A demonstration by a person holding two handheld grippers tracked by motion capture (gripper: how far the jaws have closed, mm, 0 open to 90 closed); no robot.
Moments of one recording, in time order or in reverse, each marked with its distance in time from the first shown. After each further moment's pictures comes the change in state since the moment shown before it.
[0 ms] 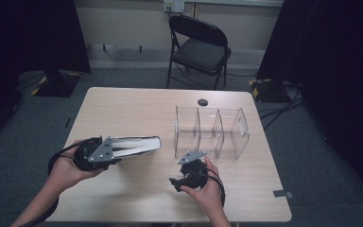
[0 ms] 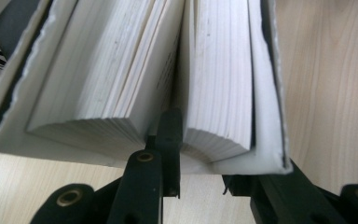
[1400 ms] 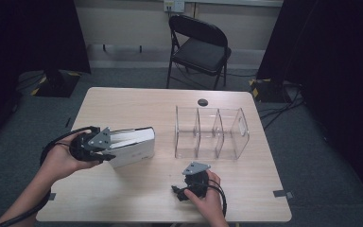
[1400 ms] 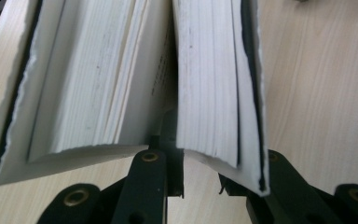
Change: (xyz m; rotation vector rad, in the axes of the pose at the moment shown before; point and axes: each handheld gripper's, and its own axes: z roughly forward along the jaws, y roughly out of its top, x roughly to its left) left arm 0.023 0.009 -0.016 0.118 -0.105 -0.077; right arm -0.002 -0.044 0.025 -0.070 -0.029 0.012
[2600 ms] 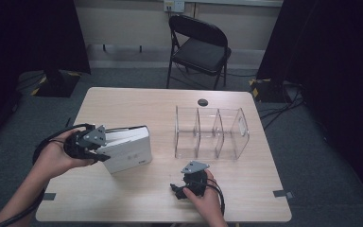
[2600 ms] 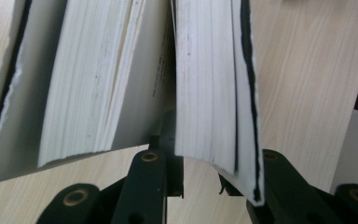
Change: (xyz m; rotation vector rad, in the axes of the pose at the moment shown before) left arm 0.007 -0.006 -0.009 0.042 -0.050 -0.072; right arm 0.001 0.003 0.005 -0.013 -0.020 0.017
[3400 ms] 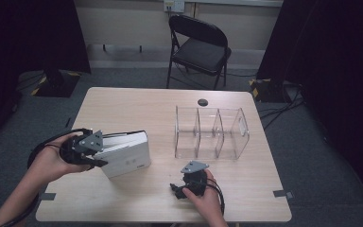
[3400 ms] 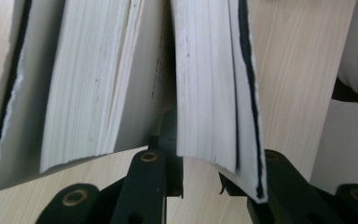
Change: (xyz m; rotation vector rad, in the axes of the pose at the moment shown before) left arm -0.011 -0.006 -0.006 -0.002 -0.030 0.021; right arm 0.001 0.001 0.001 0.001 -0.002 0.009
